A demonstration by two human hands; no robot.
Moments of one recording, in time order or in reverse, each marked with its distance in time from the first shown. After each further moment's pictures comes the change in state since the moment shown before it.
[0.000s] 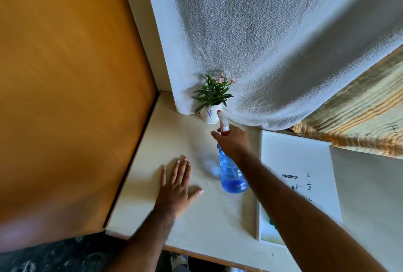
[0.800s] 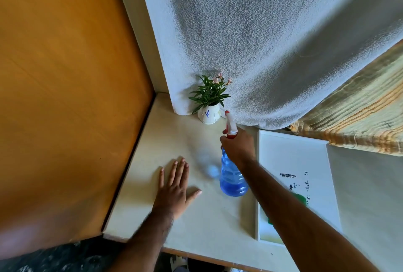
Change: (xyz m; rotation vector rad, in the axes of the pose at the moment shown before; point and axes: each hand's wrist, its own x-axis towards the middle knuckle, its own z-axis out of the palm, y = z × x) left_hand -0.001 -0.002 -0.005 0.033 0.022 0.014; right_hand -0.014 0.008 -0.011 0.151 0.096 0.035
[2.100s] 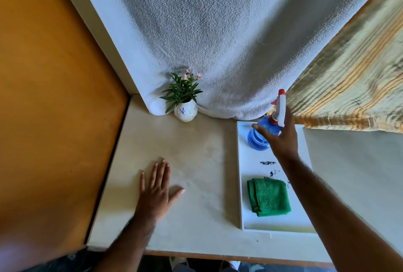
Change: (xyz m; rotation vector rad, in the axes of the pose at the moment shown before) left_hand 0.005 -0.003 0.010 -0.012 -0.026 0.012; right_hand 0.030 0.105 -0.147 0.184 0.307 -0.289
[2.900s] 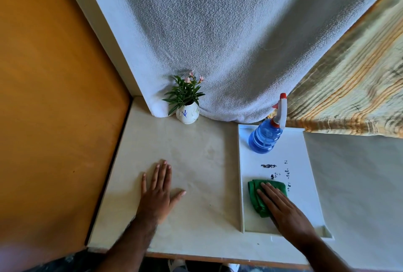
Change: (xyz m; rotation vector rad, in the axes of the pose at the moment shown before) left_hand 0.000 0.001 0.000 -0.039 0.028 -0.022; right_hand -0.160 0.078 -0.067 -0.854 -0.700 -0.448
